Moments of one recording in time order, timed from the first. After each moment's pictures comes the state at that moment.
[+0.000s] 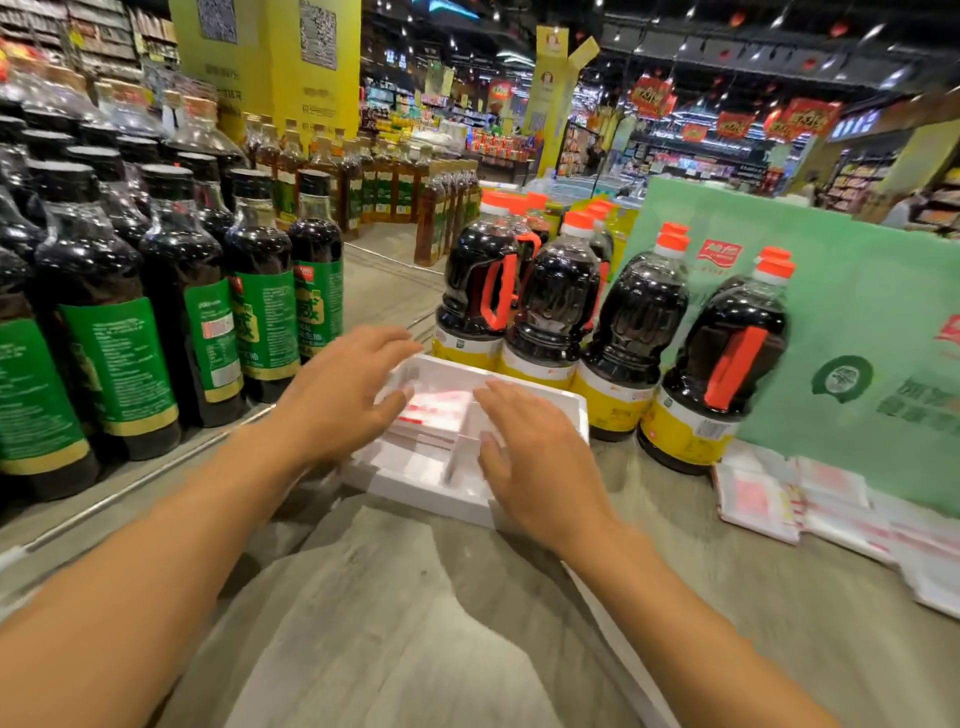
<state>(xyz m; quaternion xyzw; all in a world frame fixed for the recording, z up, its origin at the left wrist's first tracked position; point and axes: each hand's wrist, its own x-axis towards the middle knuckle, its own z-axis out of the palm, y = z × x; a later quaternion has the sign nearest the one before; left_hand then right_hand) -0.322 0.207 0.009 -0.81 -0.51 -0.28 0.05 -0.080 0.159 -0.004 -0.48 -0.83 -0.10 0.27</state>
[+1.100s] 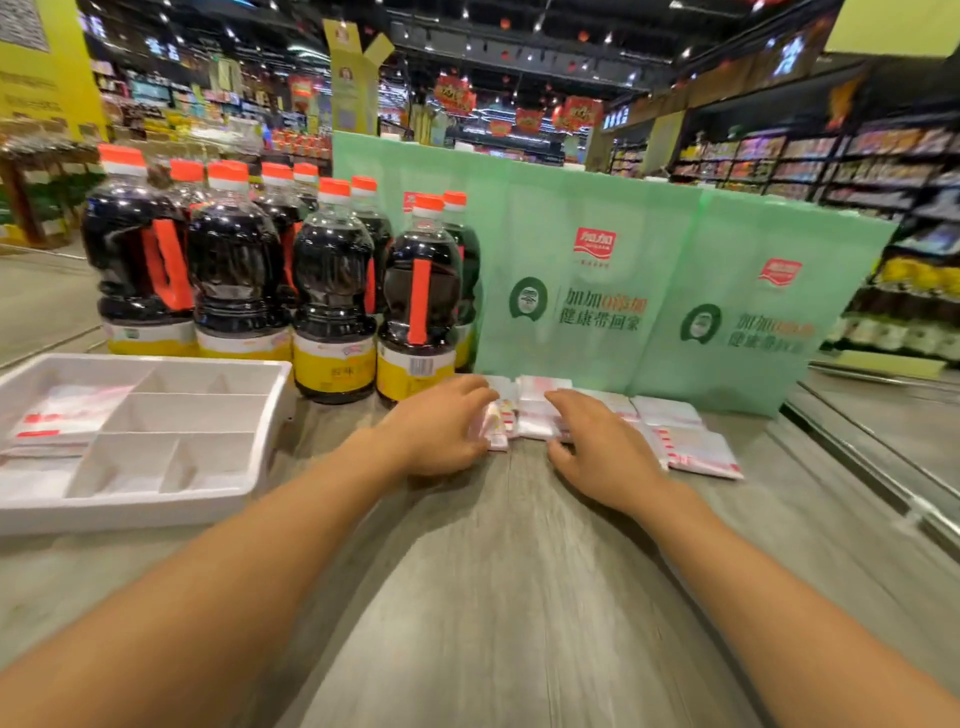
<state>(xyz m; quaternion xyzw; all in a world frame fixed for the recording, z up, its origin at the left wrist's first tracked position) 0.056 0.198 -0.023 -0.94 -0.27 -0.19 -0.02 0.279 0.091 -0.029 -0.71 -0.69 -0.09 0.15</state>
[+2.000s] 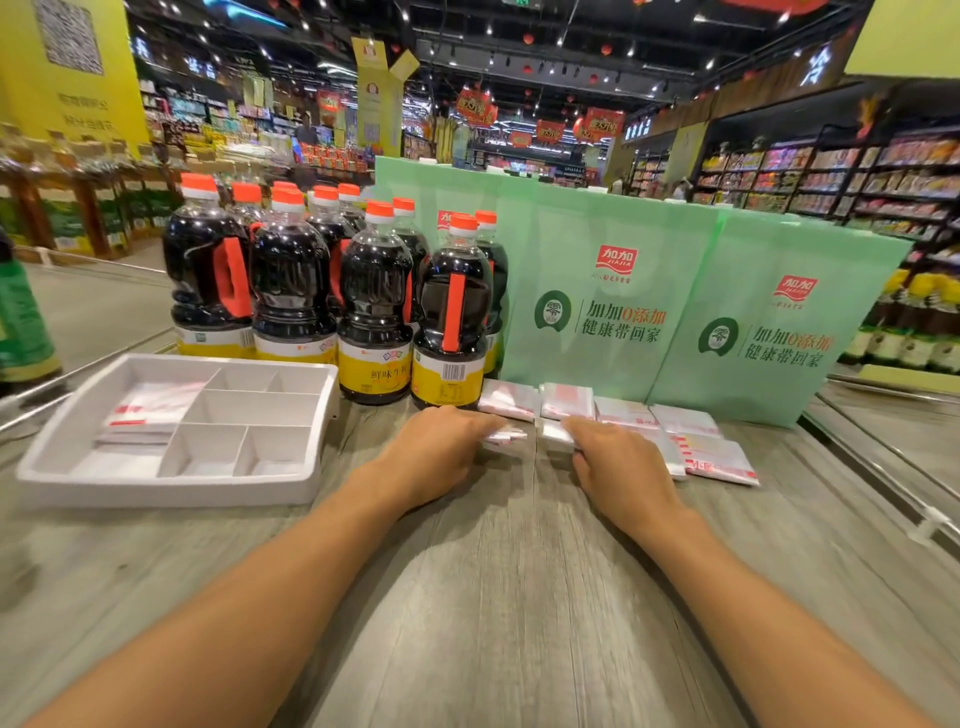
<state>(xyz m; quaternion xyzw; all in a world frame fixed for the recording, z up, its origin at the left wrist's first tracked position) 0.014 0.166 -0.030 -0.93 -0.28 -0.23 0.03 0.245 0.061 -0.024 -0.70 -0.68 -0.17 0.14</state>
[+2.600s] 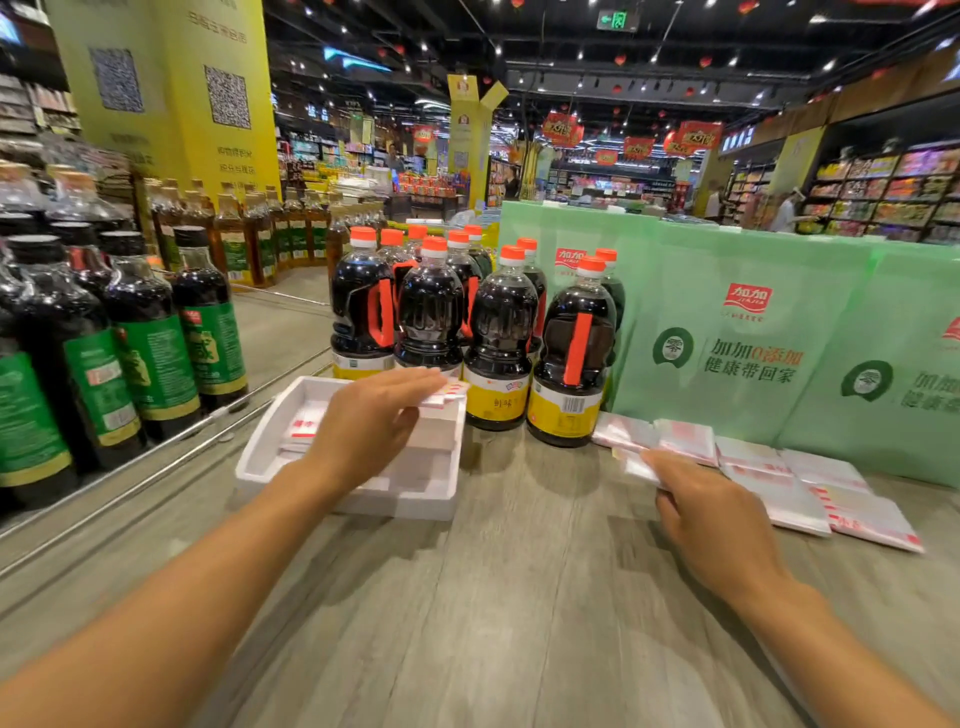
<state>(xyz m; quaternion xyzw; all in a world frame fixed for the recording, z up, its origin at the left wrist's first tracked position) -0.181 0.181 0.013 -0.83 -0.37 -0.41 0.08 0.187 0.055 -0.020 -0.67 -0.68 -0.21 0.21</state>
